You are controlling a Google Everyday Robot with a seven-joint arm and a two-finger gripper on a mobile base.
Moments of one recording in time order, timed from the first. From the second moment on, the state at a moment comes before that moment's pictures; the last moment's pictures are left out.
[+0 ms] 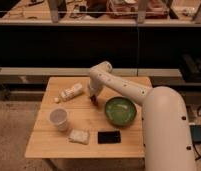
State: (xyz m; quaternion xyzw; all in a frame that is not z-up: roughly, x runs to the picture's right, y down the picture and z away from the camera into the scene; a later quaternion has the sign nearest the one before) arm -0.049 0.042 0.934 -0.05 -0.27 -0.78 0.56
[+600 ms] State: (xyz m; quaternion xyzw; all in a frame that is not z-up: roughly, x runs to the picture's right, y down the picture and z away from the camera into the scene) arm -0.081 0.084 0.920 -0.04 -0.29 -0.79 0.54
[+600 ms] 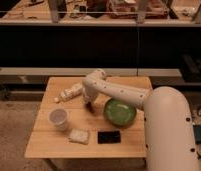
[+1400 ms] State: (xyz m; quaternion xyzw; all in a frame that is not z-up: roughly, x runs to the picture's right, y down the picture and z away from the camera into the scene) arm -0.129 0.127 0.875 0.00 -0.31 -0.80 0.51
